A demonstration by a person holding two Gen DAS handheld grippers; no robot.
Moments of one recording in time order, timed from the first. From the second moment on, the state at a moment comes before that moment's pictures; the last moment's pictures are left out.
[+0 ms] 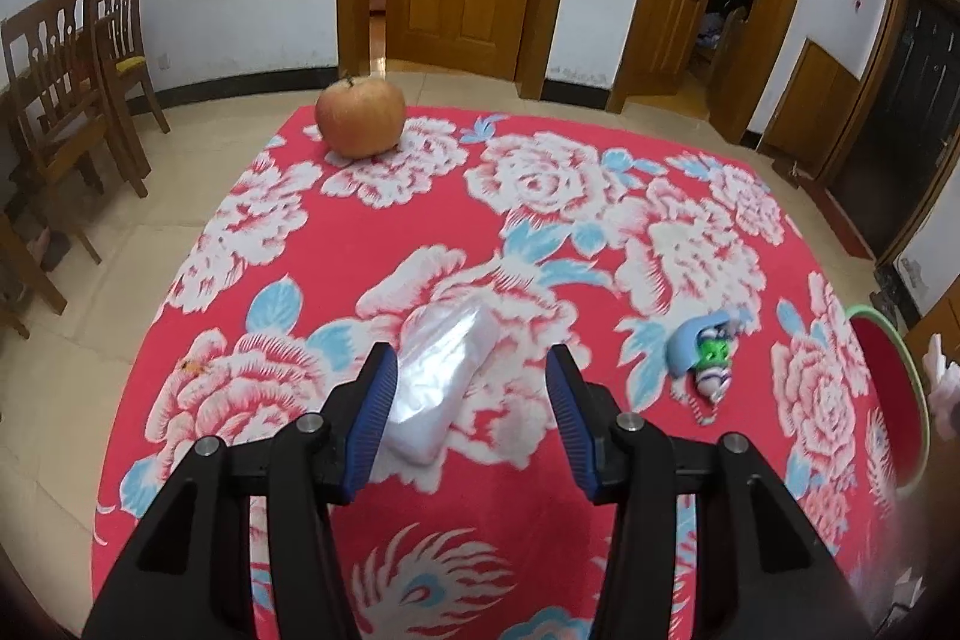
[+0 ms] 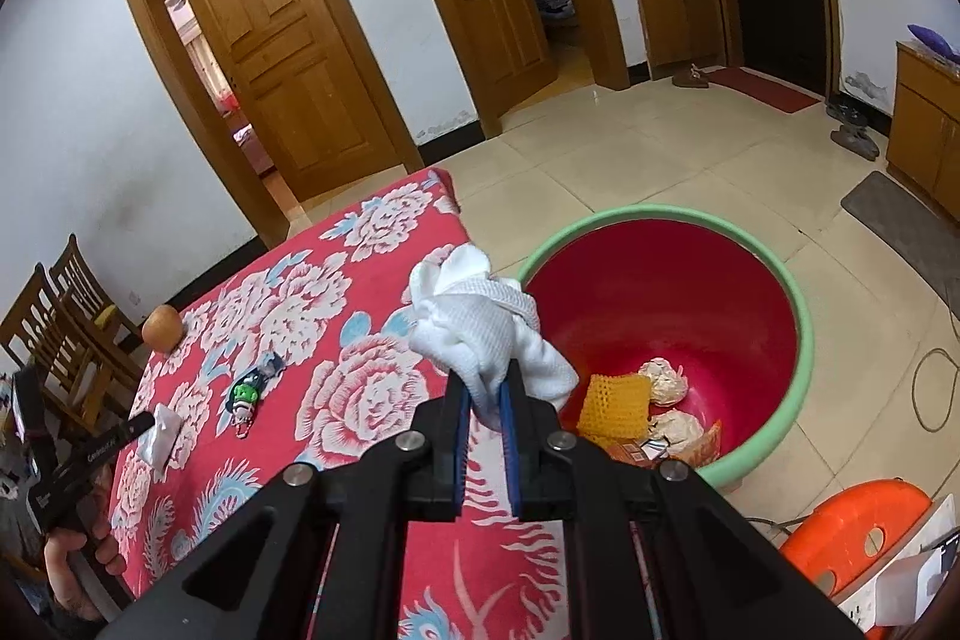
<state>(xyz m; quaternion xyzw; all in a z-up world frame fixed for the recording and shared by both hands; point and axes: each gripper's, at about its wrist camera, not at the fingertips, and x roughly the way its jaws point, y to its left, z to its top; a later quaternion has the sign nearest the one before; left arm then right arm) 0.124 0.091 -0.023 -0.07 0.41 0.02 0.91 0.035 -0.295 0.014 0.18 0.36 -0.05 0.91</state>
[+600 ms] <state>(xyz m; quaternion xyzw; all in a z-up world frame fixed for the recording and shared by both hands) 0.137 0.107 -0.049 -0.06 0.45 0.06 0.89 0.027 -0.325 -0.002 0.22 0.36 -0.07 0.91</state>
